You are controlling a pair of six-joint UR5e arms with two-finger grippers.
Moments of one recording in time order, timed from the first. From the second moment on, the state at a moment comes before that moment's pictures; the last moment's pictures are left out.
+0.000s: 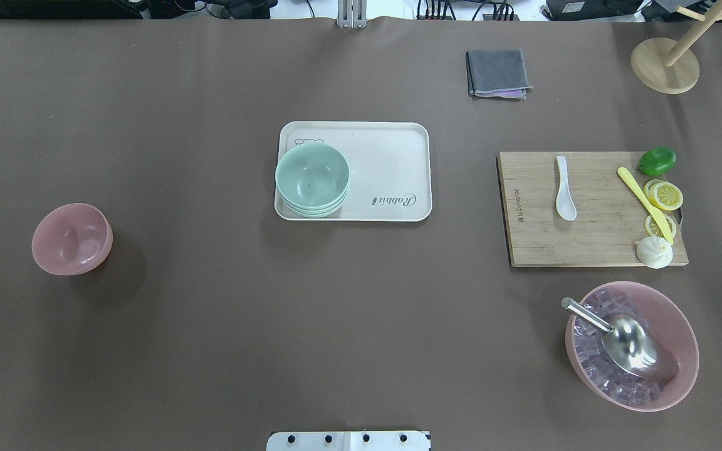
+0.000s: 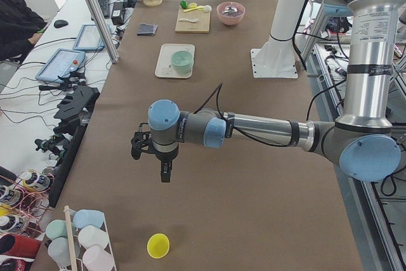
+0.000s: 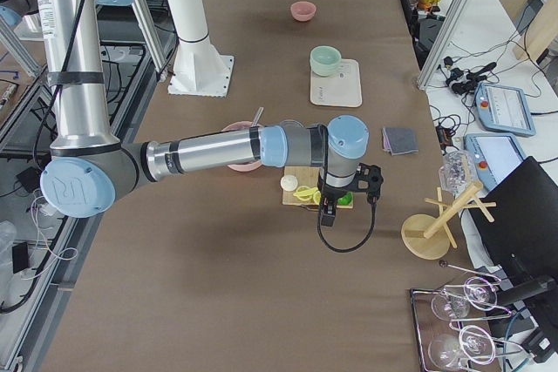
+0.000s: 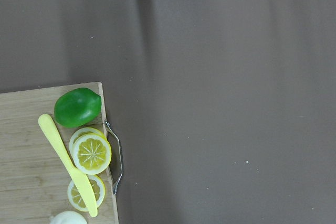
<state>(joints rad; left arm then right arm) -1.56 -1.57 -1.68 -1.63 -2.33 -0.18 1.56 -1.50 1.72 -1.75 2.38 0.16</state>
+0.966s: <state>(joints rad) -1.56 -1.58 -1.68 -1.63 -2.33 -0.19 1.56 -1.50 1.74 -1.76 2.39 0.16</state>
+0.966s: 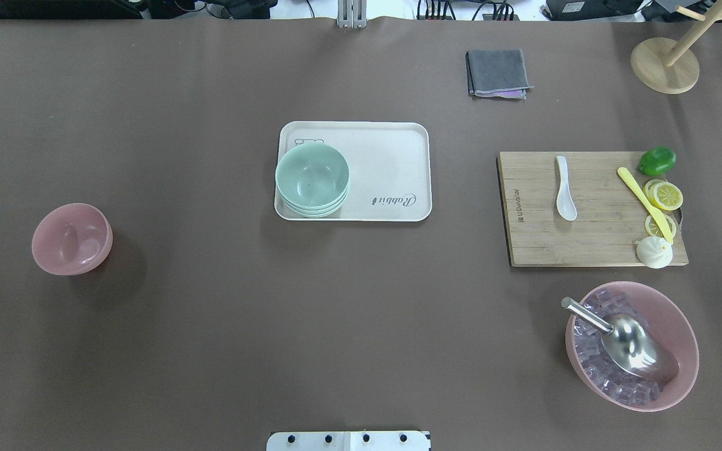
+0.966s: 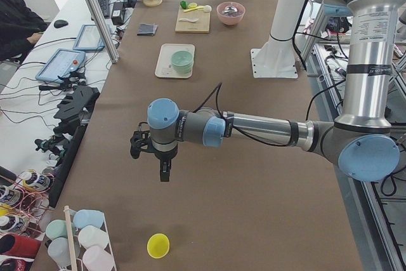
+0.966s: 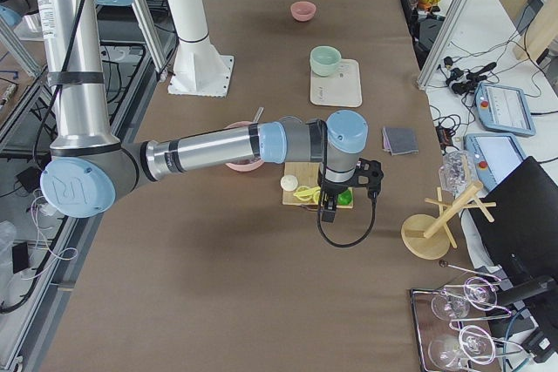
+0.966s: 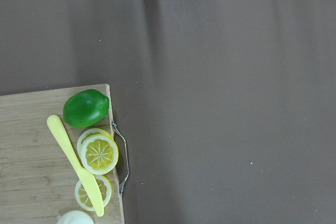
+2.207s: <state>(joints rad) -1.56 -1.59 -1.68 -1.63 -2.33 -0.19 1.56 -1.49 1.74 -1.76 2.40 0.16</state>
